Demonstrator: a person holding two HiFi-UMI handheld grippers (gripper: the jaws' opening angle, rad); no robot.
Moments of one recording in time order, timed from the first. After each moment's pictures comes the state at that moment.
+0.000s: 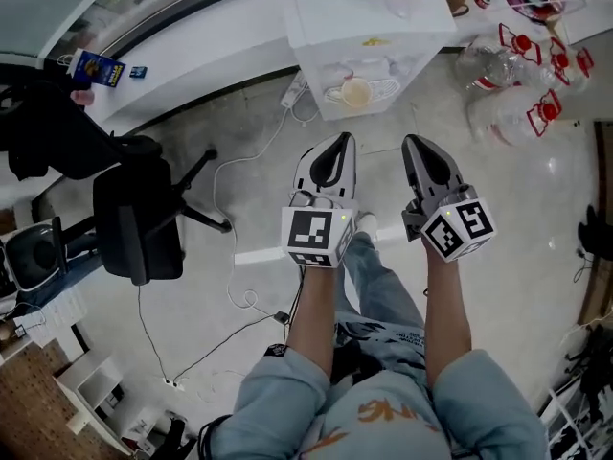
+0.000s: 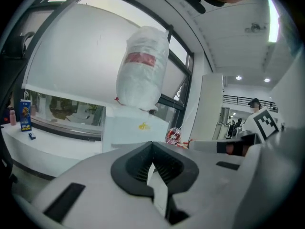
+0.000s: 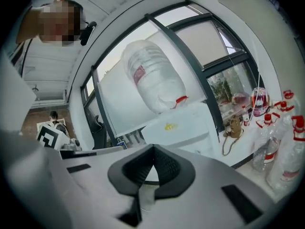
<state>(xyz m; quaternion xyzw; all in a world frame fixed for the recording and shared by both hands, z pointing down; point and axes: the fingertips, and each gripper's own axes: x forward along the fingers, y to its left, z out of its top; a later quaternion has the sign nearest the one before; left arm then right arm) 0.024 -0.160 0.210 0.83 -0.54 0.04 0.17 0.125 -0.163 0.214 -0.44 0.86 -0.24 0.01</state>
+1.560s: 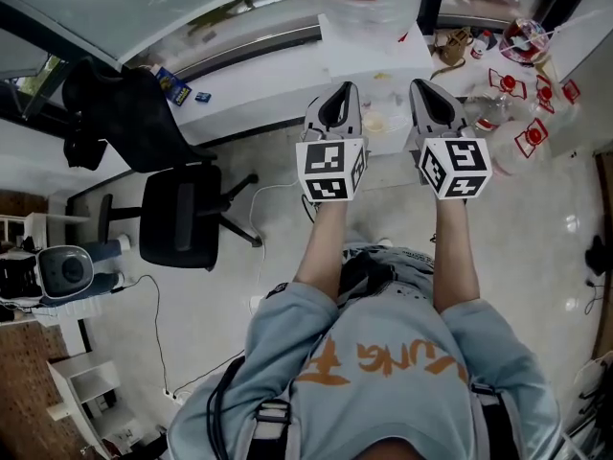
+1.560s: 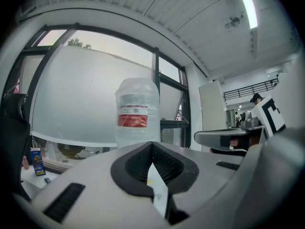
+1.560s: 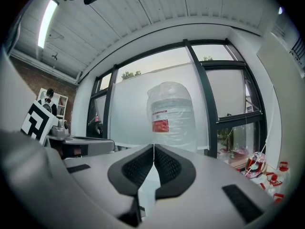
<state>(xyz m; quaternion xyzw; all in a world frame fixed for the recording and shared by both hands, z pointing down) 0.017 -0.151 -0.010 0.81 -0.59 0.01 0.02 0.128 -0.161 -0.013 -0.49 0.87 -0.02 0.00</state>
